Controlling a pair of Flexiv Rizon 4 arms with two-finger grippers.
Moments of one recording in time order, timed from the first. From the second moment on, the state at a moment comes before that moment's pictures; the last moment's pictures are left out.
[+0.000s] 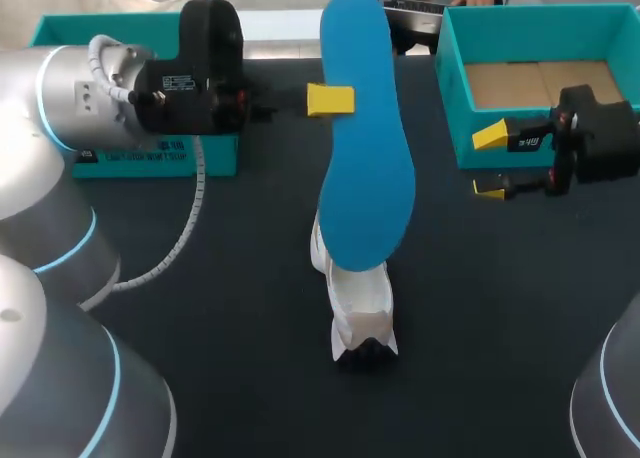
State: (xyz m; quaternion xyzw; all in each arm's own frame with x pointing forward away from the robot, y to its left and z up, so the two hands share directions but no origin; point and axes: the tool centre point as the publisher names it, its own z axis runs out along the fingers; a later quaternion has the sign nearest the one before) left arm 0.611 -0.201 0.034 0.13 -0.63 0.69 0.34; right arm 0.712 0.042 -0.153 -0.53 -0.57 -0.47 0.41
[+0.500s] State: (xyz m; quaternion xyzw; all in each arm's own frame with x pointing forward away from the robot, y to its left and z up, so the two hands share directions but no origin) left arm 0.615 -0.206 0.034 -0.05 -0.67 0.72 0.18; right arm 0.712 0.042 -0.153 -0.53 -0.57 -0.47 0.41
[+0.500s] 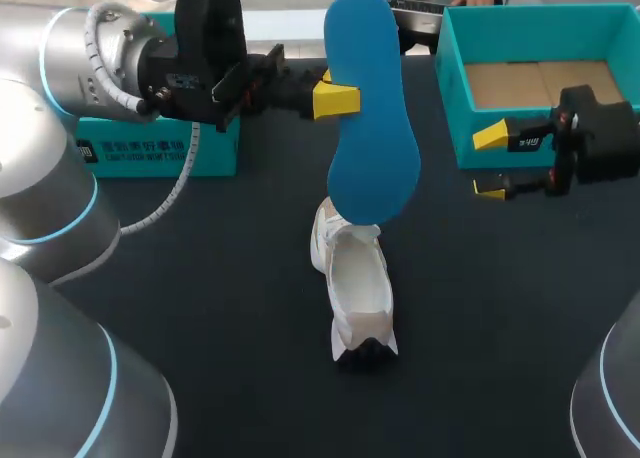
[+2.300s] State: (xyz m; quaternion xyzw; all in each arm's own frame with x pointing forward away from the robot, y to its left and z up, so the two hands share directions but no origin) left arm 0.641 -0.212 -0.098 -0.54 -0.53 0.49 -0.44; right arm 0.711 0.043 -0.151 -0.52 -0.57 -0.48 0.41
